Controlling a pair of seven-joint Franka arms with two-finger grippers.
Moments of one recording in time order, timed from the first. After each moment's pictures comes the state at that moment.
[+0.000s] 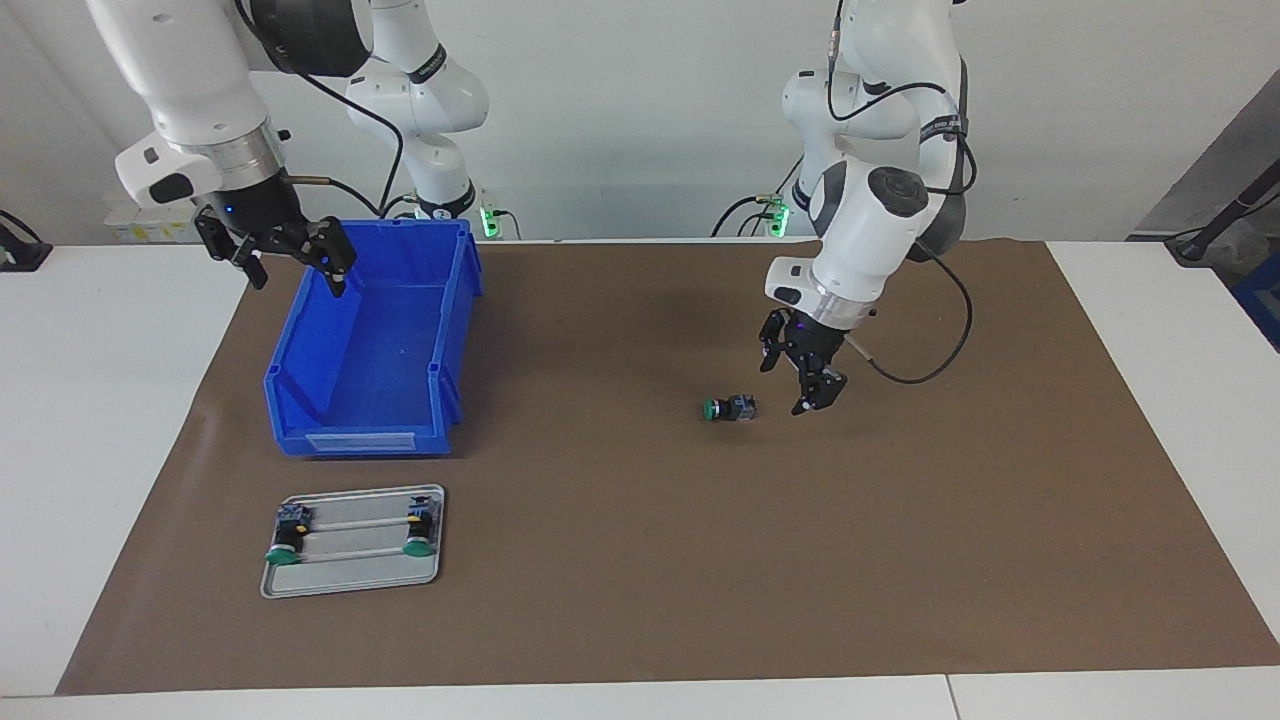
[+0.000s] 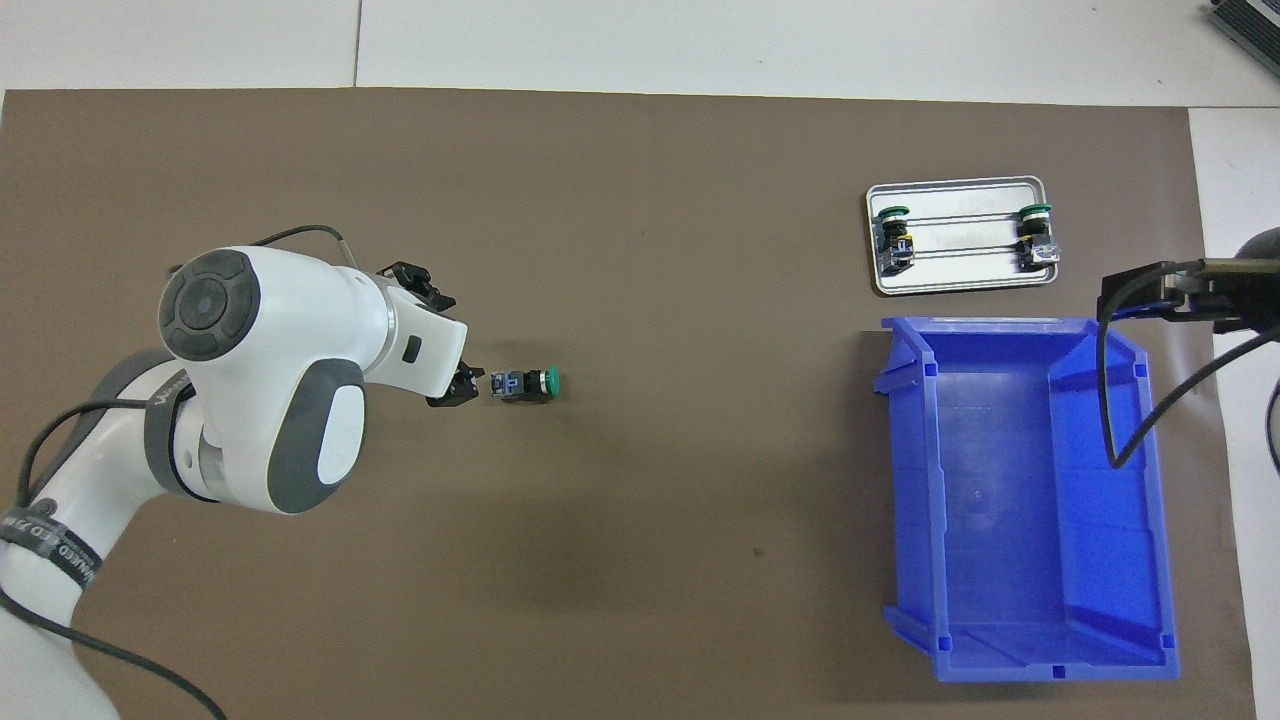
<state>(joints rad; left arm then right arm) -0.33 0.12 -0.05 -2.04 -0.25 2.33 1.01 0.04 -0.04 -0.05 -1.68 -0.05 1.70 0.11</state>
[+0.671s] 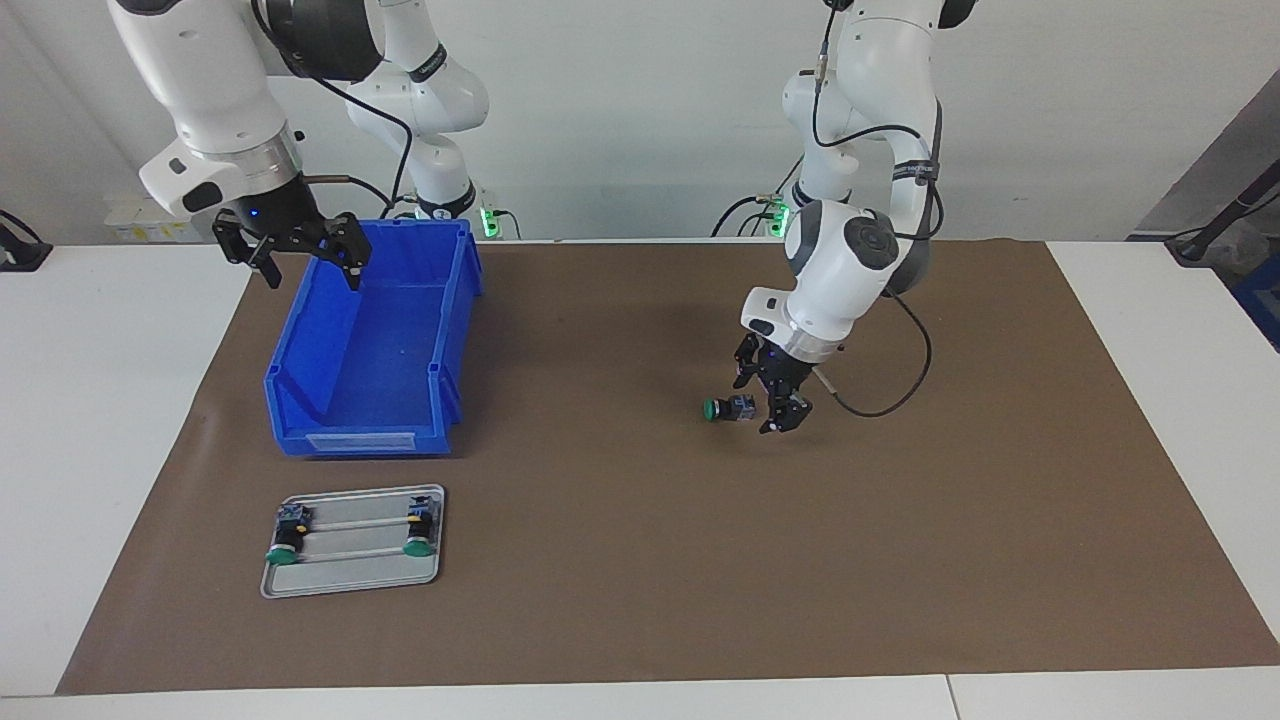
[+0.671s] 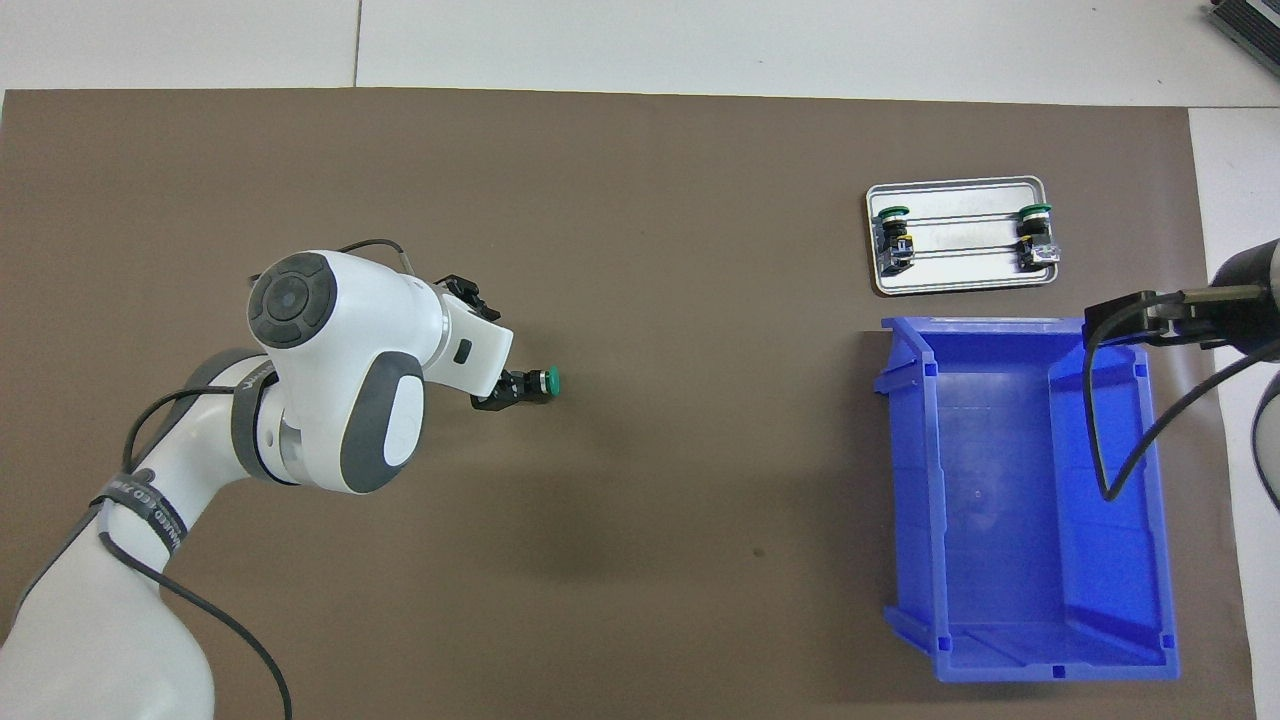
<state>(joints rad) -0.38 0.24 -0.05 -2.01 -0.30 2.38 1.04 0.08 -0.05 -0.06 -1.65 -0.06 1.61 0.05</state>
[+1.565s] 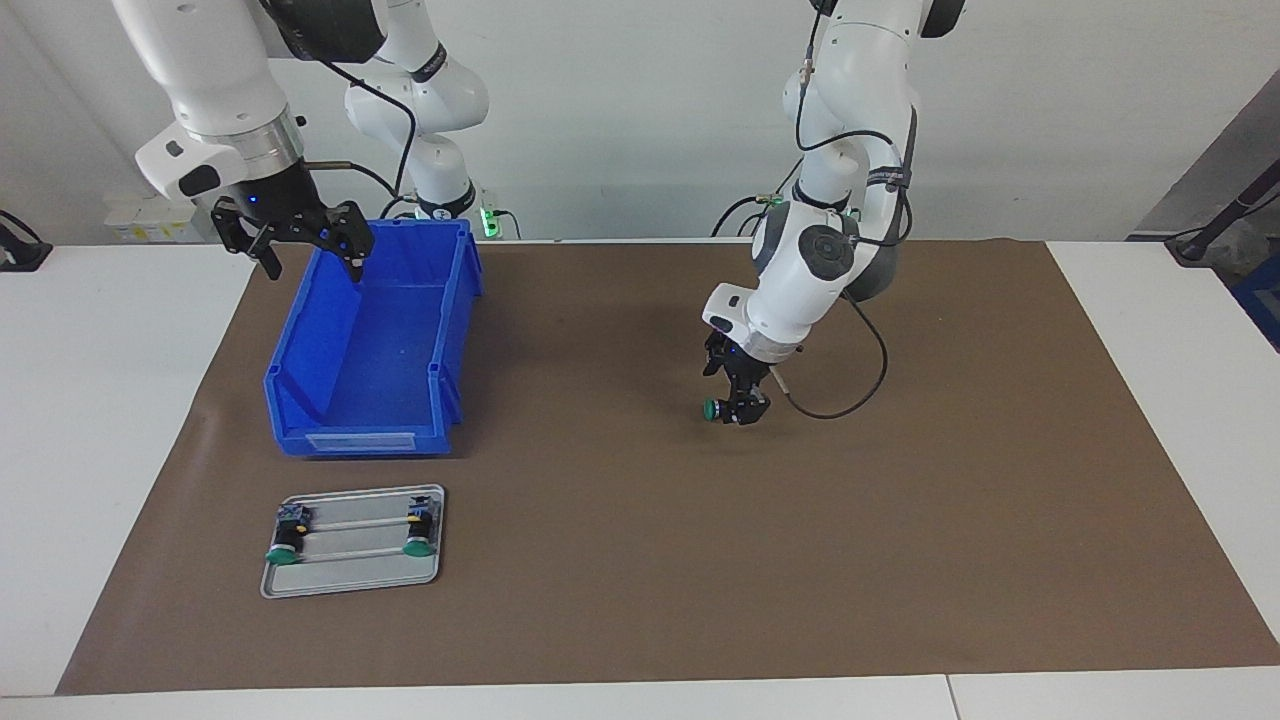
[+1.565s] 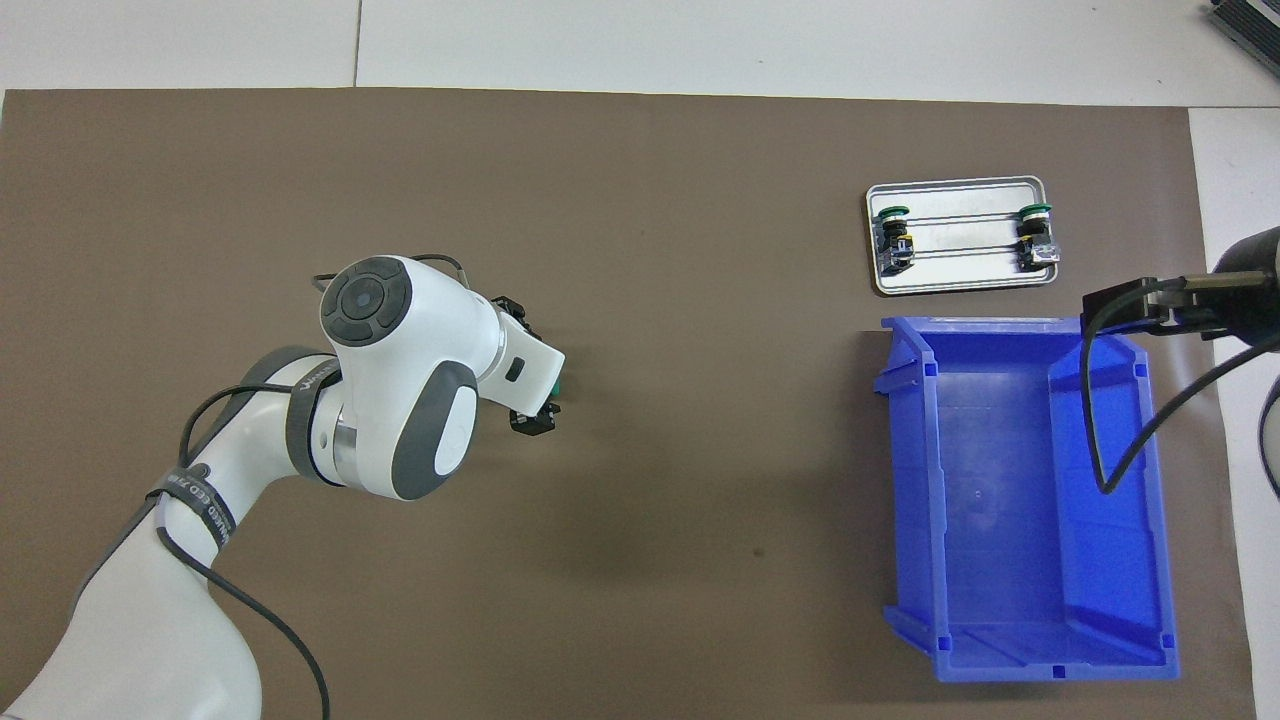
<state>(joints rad) -0.45 0.27 -0.05 -1.97 -0.30 2.30 1.04 0.15 -0.03 -0.11 -1.61 -0.05 1.60 0.07</state>
